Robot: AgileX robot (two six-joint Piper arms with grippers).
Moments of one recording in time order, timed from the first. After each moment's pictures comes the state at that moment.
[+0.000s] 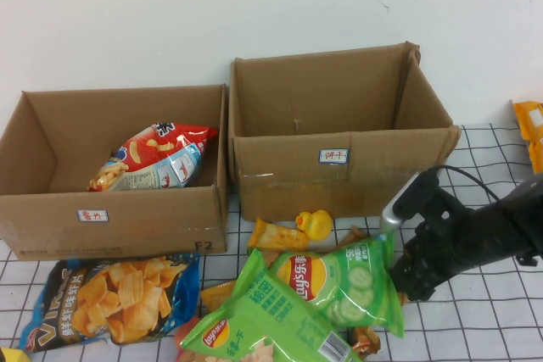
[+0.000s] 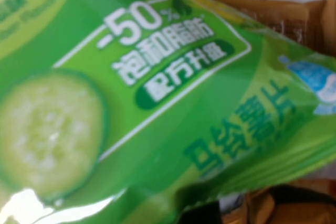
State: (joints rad) right arm 0.28 2.01 -1.00 1.11 0.36 -1.60; left arm -0.20 0.10 -0.34 -0.26 0.59 0.01
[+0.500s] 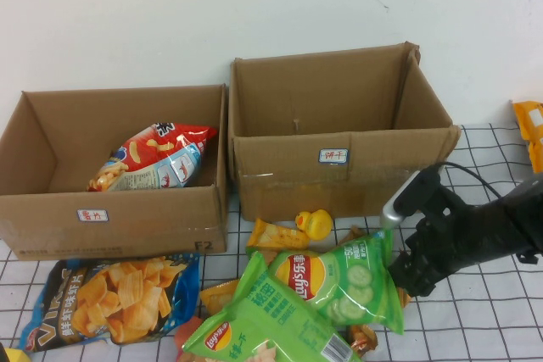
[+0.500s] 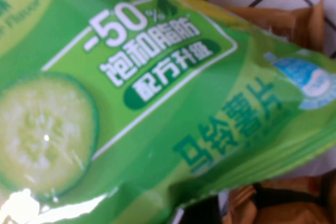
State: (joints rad) right arm 0.28 2.01 -1.00 1.15 0.34 -1.63; left arm -0.20 0.10 -0.34 -0.28 0.60 0.01
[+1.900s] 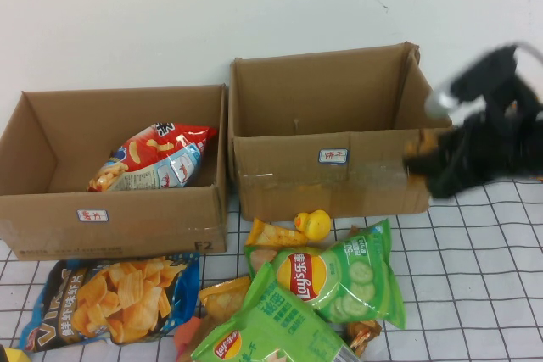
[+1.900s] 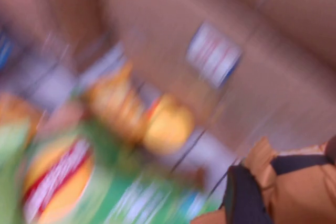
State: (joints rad) right arm 0.28 1.56 -1.02 0.86 0.39 -1.16; left arm -0.20 0.10 -0.34 -0.28 0.61 0.09
